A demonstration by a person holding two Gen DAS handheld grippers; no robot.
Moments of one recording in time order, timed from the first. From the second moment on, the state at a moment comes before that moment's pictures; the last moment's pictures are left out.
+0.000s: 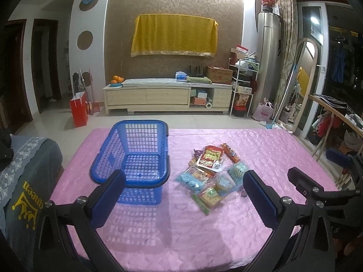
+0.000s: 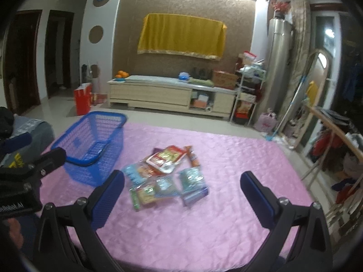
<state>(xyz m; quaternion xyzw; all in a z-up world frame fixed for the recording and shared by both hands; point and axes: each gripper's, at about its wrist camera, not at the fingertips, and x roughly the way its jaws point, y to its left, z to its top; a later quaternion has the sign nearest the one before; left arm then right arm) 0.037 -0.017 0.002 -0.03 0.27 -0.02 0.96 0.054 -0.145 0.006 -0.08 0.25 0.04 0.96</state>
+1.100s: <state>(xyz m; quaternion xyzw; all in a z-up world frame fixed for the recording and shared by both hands) 0.247 -0.125 -0.134 0.04 0.48 -0.07 0.88 0.270 -0.233 -0.120 -0.05 0.46 0.12 0.88</state>
